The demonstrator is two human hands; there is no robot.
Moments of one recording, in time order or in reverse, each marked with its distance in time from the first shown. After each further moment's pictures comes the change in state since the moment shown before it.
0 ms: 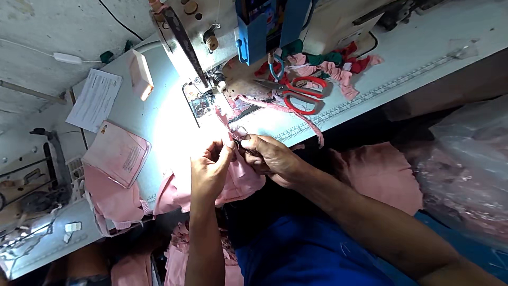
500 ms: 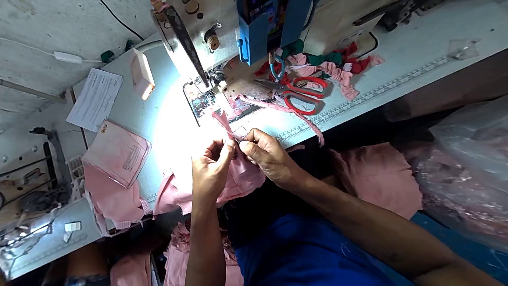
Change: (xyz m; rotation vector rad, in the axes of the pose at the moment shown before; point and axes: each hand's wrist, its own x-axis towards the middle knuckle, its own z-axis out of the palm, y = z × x) left_hand 0.000 0.002 0.004 -0.019 0.029 -0.029; right_hand 0.003 0.015 0.004 -0.376 0.179 -0.306
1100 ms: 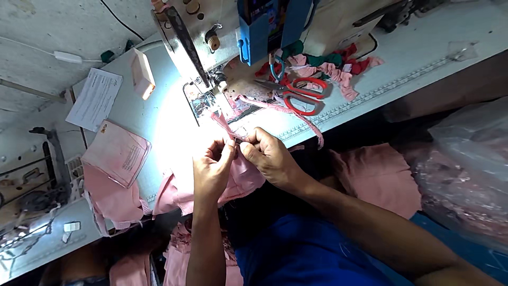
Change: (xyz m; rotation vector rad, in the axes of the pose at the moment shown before) left_hand 0.000 -0.002 0.002 -0.005 -0.001 0.040; right_hand -0.004 -0.009 -0.001 -0.331 0.081 -0.029
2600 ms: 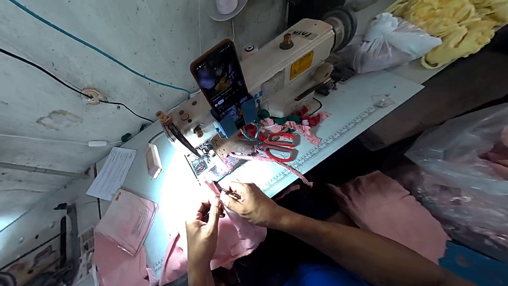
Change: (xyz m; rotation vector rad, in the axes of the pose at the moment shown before) left_hand -0.001 -0.013 -0.024 0.111 0.026 0.037; right_hand 0.031 -0.003 0.004 -0.130 -0.161 -0.022
